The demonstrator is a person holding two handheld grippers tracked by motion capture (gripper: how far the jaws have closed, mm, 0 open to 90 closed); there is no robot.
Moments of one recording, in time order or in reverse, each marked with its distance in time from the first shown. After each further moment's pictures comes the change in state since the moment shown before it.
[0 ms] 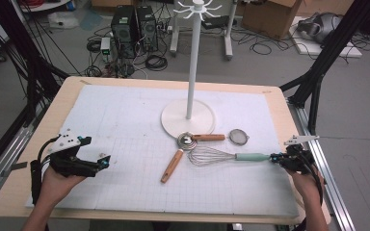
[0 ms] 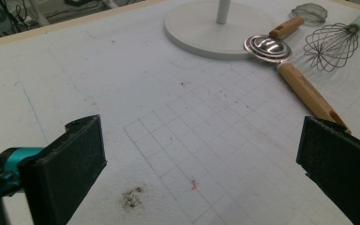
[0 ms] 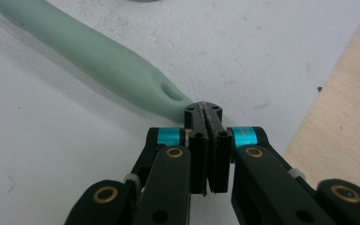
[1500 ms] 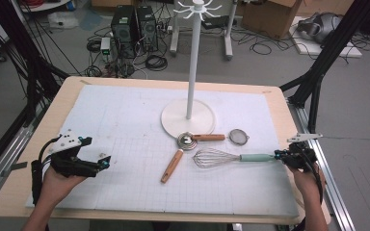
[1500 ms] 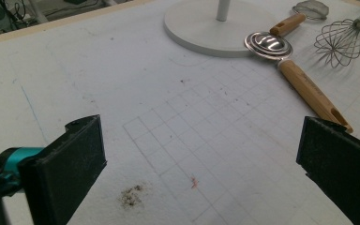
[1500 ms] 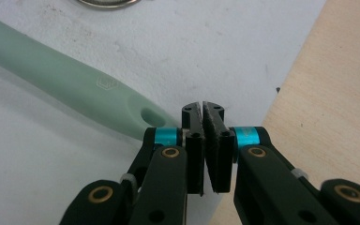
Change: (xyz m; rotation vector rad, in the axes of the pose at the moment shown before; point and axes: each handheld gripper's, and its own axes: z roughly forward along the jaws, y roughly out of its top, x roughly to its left) left arm 0.000 -0.002 0.002 0.007 -0.002 -0.003; right arm -0.009 0.001 -0.002 -0.013 -0.085 0.031
